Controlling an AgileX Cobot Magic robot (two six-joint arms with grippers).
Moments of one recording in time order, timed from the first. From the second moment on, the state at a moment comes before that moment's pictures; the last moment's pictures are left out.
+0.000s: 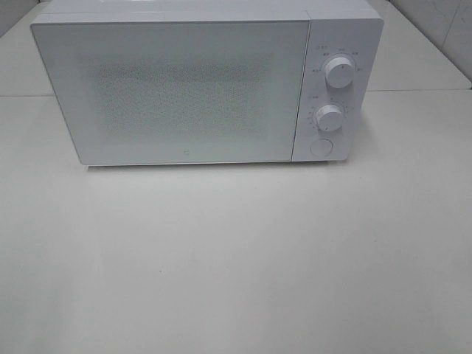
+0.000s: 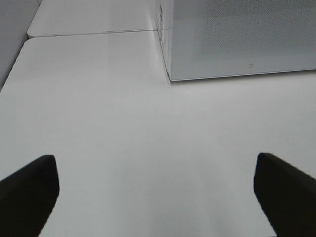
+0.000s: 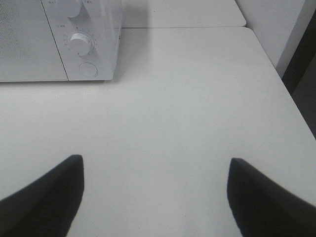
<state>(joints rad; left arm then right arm) 0.00 0.00 -0.51 -0.07 1.05 0.17 -0.01 0.00 -0.50 -0.01 1.01 0.00</state>
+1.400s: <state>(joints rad) 0.00 0.00 -0.51 -0.07 1.05 0.17 -0.01 0.82 -0.30 -0.04 -0.57 -0.09</state>
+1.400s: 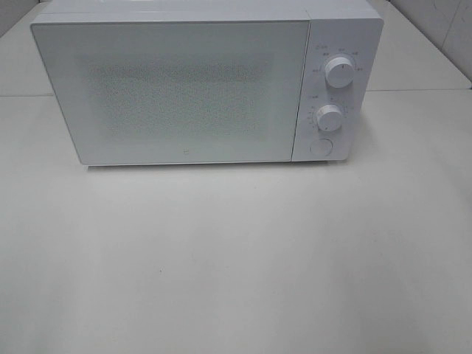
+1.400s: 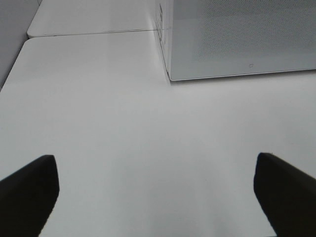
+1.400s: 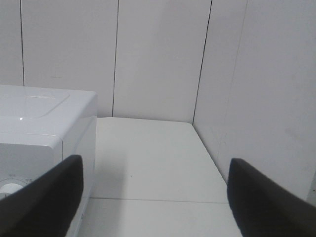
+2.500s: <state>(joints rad) 0.00 0.00 -0.51 -0.07 1.05 0.17 0.52 1.66 -0.30 0.34 -1.20 -0.12</state>
